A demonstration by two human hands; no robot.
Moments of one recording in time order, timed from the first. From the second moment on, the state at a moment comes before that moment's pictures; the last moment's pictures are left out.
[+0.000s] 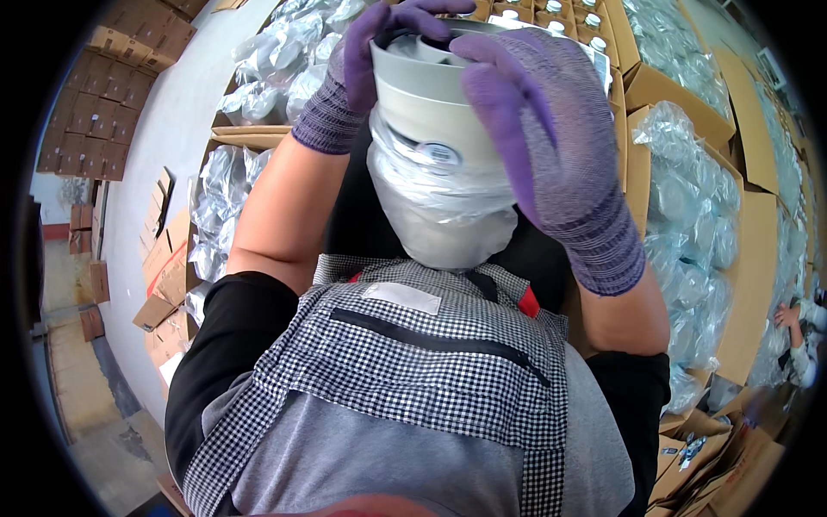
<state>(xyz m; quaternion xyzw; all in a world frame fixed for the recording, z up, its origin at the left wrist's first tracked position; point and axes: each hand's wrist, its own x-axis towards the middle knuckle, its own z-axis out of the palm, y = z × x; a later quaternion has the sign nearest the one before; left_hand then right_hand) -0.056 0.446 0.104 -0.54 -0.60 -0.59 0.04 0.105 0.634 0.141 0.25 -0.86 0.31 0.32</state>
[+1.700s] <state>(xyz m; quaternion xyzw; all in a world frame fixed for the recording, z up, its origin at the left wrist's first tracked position) 0.026 0.497 0.021 -0.64 -0.57 -0.45 0.25 0.165 0.638 0.306 0.52 -0.84 -0.17 -0.08</state>
